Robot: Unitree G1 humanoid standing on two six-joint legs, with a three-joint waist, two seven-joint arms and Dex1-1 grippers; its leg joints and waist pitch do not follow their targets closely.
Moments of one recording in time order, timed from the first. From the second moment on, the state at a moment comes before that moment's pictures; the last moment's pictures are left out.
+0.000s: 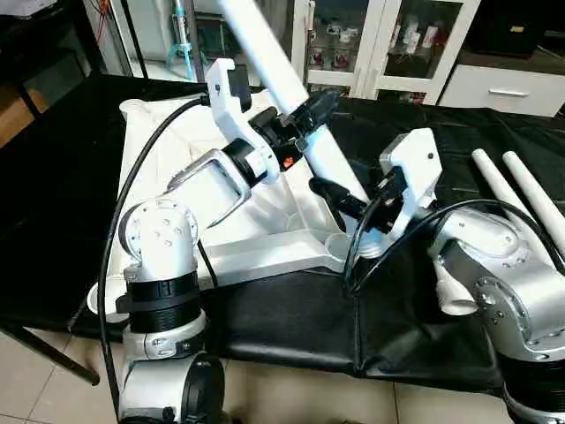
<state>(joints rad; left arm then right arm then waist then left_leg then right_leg) -0.72 -0.07 0.24 -0.12 -0.82 0.96 -0.13 -0.39 -0.37 0.09 -0.39 0.35 0.65 0.55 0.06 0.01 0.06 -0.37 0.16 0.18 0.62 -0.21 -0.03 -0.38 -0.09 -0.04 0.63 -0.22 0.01</state>
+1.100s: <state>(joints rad) -0.75 0.00 0.25 -0.06 -0.78 0.92 -0.11 -0.41 -0.35 -0.05 -0.38 0.49 0.73 0.54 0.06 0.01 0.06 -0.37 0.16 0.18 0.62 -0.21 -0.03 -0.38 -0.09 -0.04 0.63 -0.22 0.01</state>
